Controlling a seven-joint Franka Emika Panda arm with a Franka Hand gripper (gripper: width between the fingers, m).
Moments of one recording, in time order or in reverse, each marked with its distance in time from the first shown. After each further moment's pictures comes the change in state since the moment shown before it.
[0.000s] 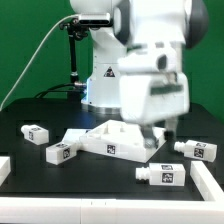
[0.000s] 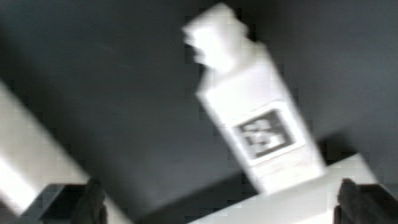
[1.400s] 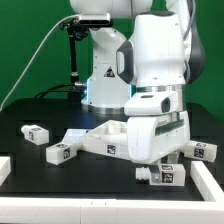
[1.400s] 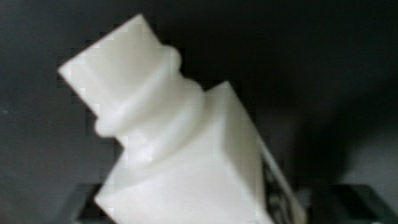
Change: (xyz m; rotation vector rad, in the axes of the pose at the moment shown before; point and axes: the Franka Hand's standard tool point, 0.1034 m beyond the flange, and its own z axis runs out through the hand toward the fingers) arm -0.002 -0.016 0.055 -0.016 0.048 -0.003
